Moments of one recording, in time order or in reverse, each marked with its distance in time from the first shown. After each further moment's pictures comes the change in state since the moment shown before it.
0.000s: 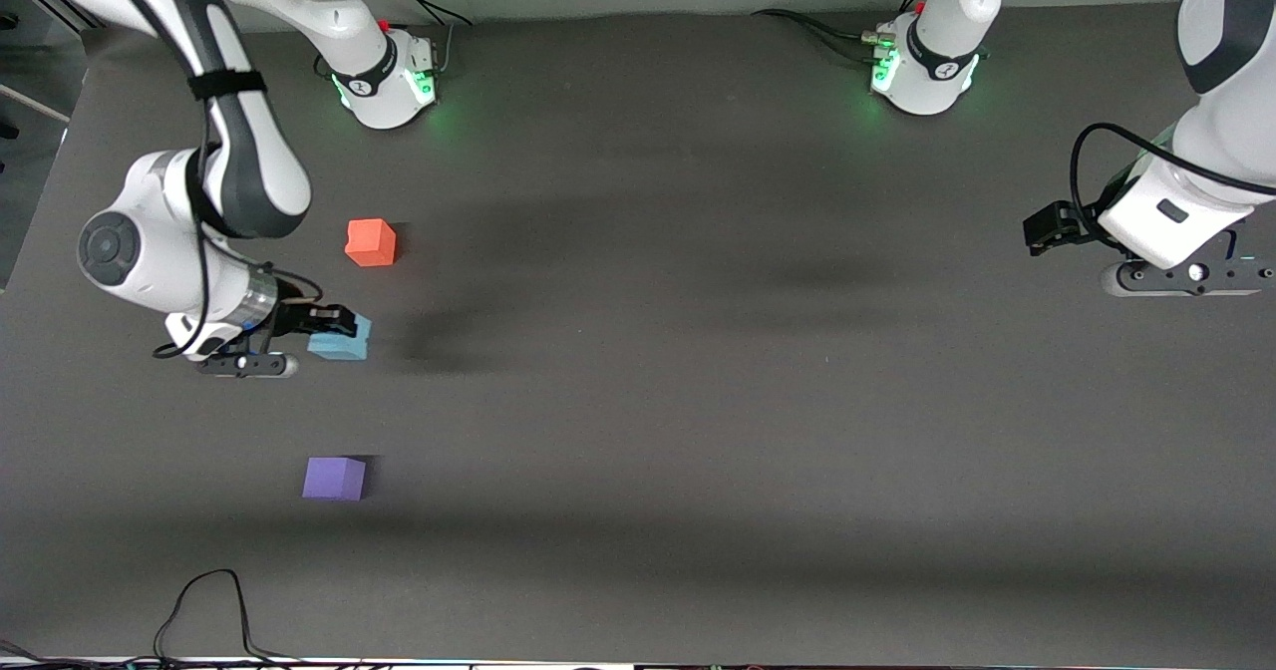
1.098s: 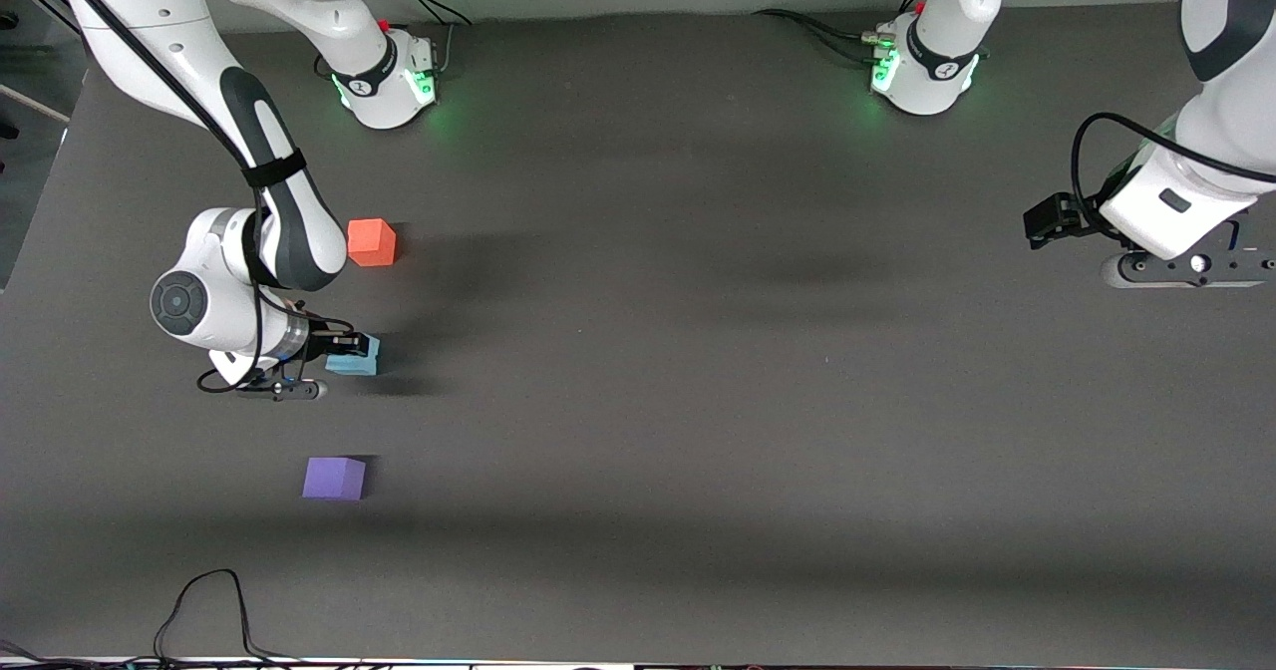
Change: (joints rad) left arm -0.003 -0.018 -0.006 0.002 -0.001 -0.021 0.000; right arm 0.014 0.185 -0.011 -0.004 0.007 0.147 -0.016
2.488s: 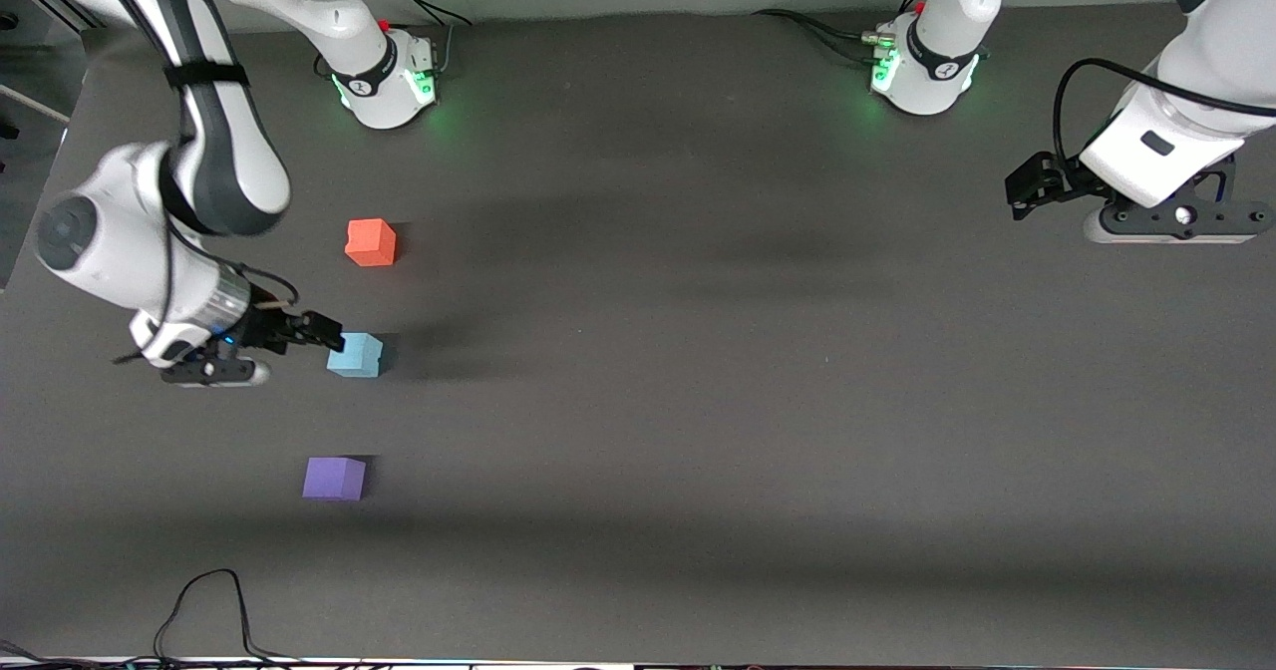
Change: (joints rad) left arm 0.000 -0.065 -0.057 -0.005 -0.006 -0.017 -0.034; right arm 0.007 -0.300 0.012 0.071 -0.013 -0.207 -0.003
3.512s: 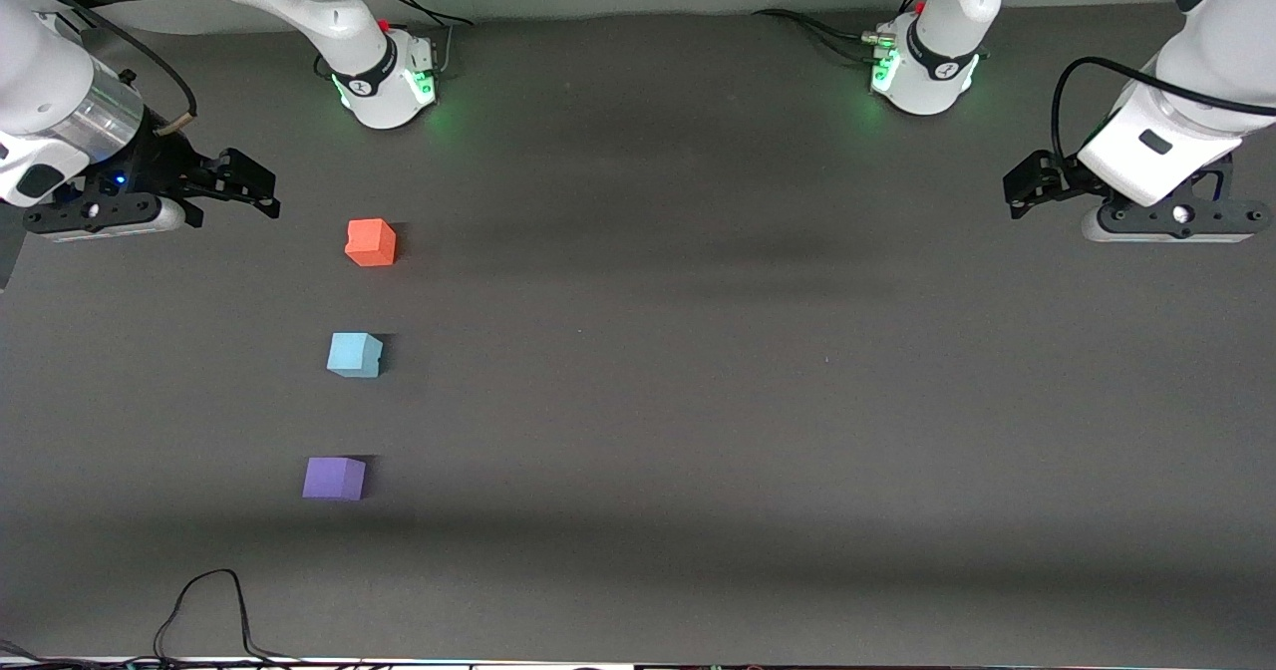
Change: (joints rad) left arm 0.000 -0.003 -0.002 0.001 -0.006 -0.001 0.000; right arm -0.046 -0.275 0.122 0.172 -0.115 -0.475 0.105
